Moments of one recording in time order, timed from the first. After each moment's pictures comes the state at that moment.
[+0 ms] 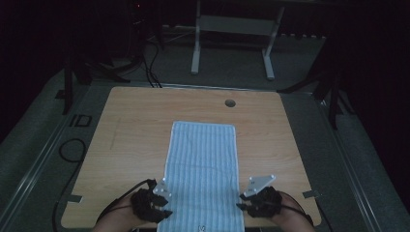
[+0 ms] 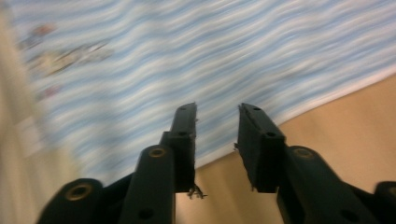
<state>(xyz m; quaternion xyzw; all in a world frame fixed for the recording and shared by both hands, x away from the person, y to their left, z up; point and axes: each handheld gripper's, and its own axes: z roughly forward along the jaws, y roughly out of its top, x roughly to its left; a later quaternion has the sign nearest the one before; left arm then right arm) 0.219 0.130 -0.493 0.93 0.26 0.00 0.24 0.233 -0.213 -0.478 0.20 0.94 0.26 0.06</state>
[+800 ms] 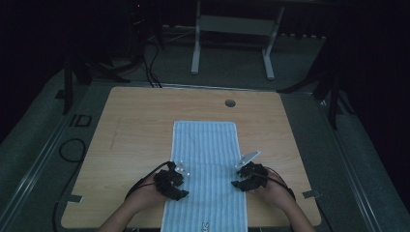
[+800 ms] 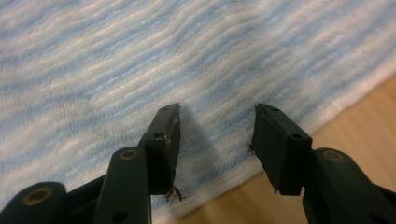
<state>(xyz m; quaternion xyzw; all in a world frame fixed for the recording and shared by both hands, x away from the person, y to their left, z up) 0.286 0.088 -0.530 0.93 0.27 0.02 0.24 0.323 -0.206 -0.530 0.25 0.94 0.23 0.06</state>
